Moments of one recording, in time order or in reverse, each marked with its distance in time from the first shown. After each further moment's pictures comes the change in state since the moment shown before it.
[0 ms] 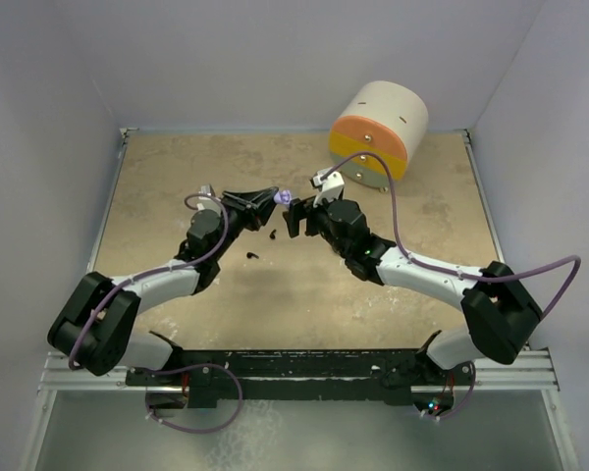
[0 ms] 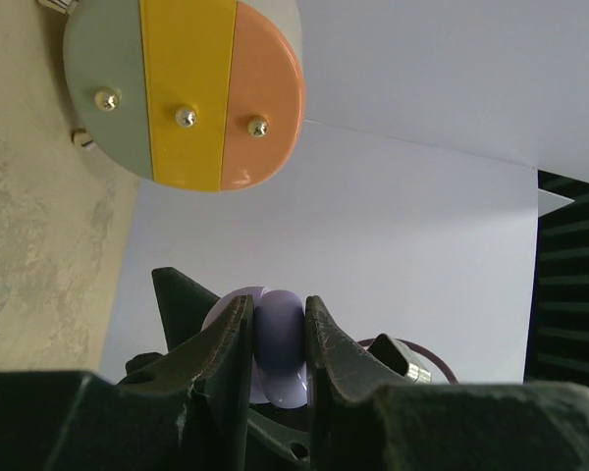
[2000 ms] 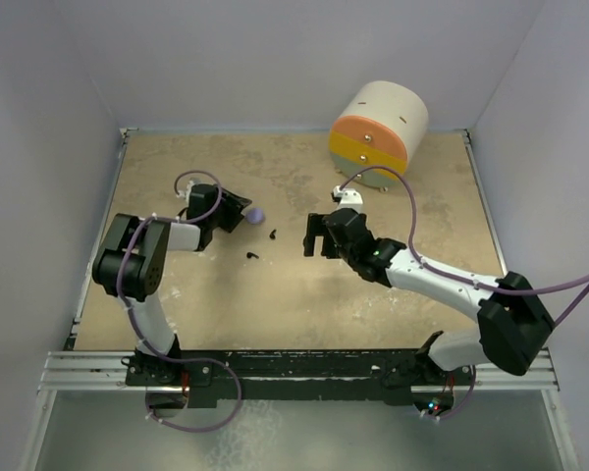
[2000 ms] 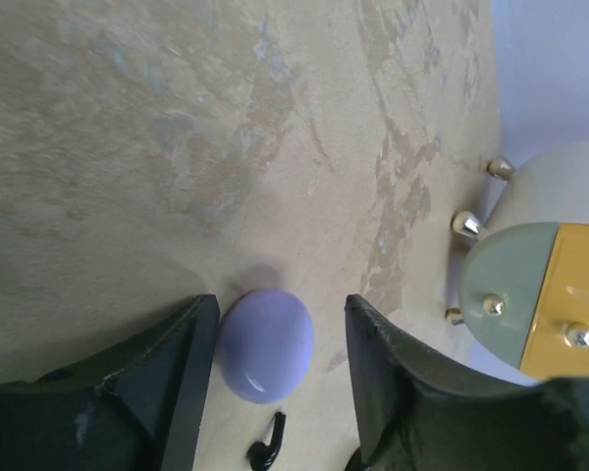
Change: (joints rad) left arm 0.298 0.472 0.266 -0.387 0.035 0.588; right arm -0.001 -0.090 -0.010 -0.528 0.092 0.367
